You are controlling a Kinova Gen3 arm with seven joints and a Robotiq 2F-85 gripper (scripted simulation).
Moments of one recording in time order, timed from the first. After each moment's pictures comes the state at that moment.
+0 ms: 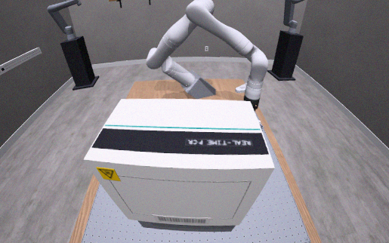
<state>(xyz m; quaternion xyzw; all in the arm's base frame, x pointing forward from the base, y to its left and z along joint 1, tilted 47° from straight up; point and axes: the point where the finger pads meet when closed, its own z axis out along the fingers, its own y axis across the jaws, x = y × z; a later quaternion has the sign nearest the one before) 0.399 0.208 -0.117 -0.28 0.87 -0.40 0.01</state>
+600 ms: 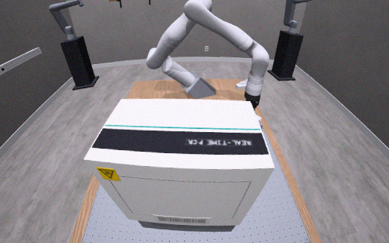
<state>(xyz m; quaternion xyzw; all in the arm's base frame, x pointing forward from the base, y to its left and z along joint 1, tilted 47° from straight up) 0.394 0.223 -0.102 -0.28 0.87 -0.40 0.01</state>
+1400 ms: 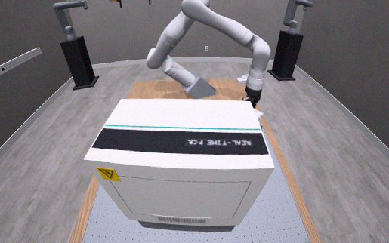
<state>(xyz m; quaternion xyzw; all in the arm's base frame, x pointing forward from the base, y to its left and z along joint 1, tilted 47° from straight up) 0.387 0.243 -0.082 -0.28 0.87 -0.40 0.01</state>
